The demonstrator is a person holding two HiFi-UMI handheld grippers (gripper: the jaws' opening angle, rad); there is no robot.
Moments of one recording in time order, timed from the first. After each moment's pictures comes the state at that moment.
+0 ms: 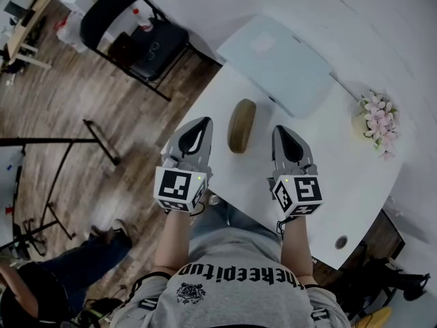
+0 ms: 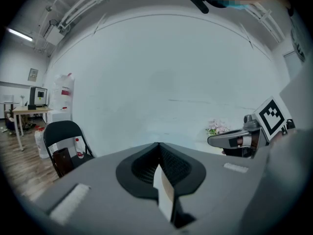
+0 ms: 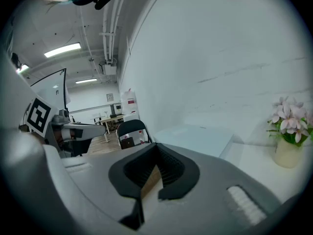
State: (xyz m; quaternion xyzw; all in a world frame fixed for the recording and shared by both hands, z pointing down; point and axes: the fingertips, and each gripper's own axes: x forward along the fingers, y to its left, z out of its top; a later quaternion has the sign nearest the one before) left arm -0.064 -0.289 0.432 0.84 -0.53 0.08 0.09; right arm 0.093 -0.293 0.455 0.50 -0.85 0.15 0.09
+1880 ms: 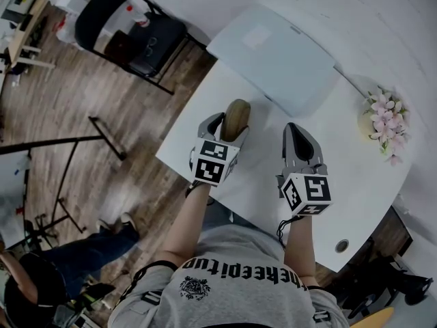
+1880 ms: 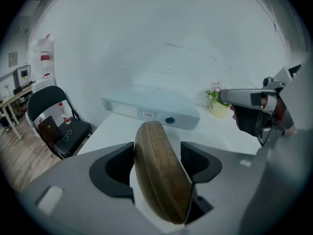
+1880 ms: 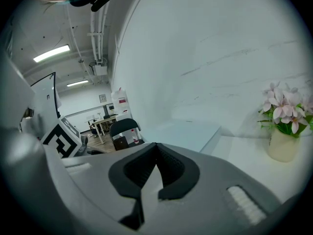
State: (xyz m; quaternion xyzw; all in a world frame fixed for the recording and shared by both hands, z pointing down) left arm 0.020 -0.328 0.566 0.81 -0.46 0.26 0.24; right arm 0.144 -0.321 0.481 0.52 -0.83 0.19 0.08
